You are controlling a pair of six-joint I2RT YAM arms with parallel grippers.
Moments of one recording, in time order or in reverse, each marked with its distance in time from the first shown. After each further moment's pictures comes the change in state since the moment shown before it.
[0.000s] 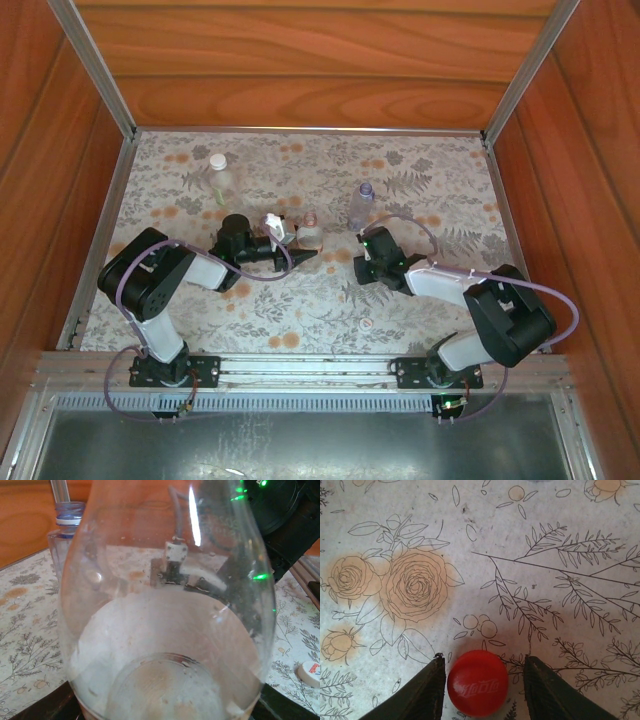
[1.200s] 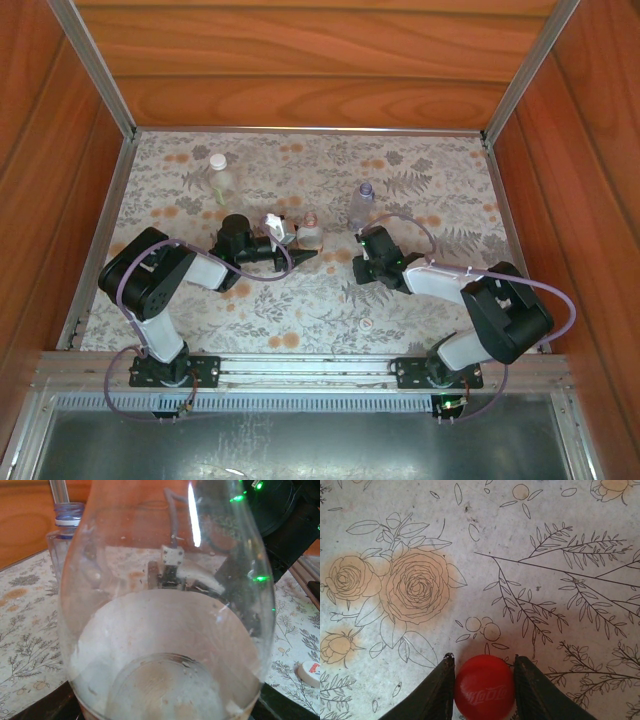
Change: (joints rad) left arm 0.000 0.004 0.000 0.007 0.000 0.002; right arm 0.004 0.020 0.016 -0.012 0.007 -0.001
